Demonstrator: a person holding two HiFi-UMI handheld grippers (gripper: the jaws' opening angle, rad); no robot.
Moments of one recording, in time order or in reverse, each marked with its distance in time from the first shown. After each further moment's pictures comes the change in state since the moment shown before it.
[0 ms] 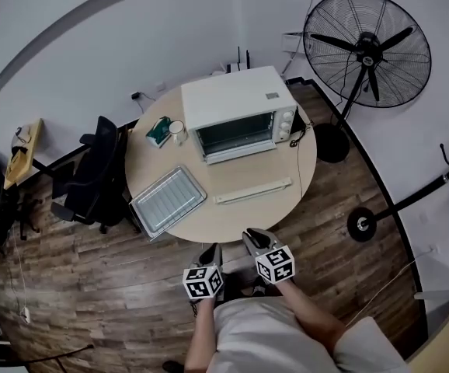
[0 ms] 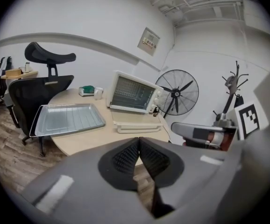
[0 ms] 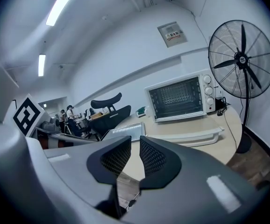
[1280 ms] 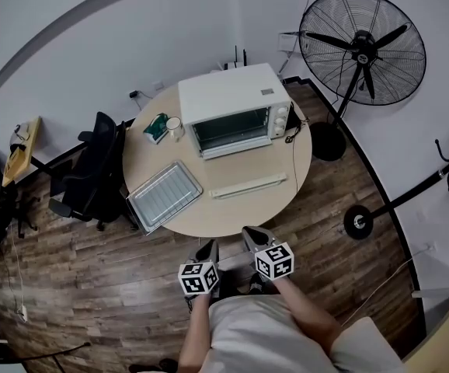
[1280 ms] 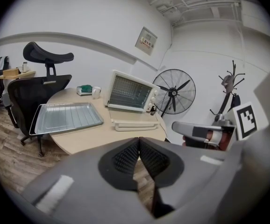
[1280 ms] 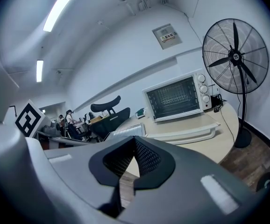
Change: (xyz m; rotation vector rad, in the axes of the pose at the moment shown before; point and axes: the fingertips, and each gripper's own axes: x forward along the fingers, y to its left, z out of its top) left arm -0.010 -0.008 -0.007 0.015 0.009 -0.024; right arm -0.017 0.000 -0.003 0.052 -0.034 -0.009
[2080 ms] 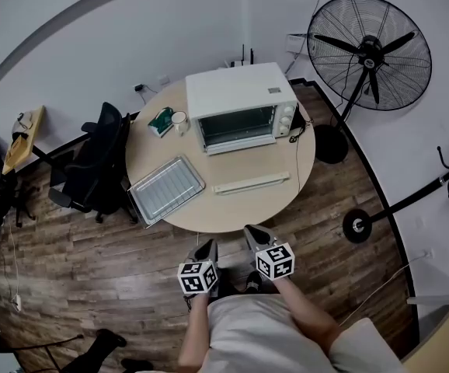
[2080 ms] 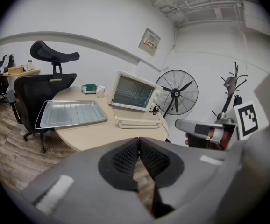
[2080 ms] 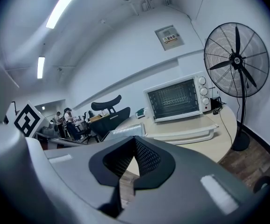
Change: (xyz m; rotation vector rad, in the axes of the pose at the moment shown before) left arm -0.011 0.007 -0.014 -0.031 -0.006 0.025; right arm -0.005 0.005 -0.003 -0.033 -0.002 -0.012
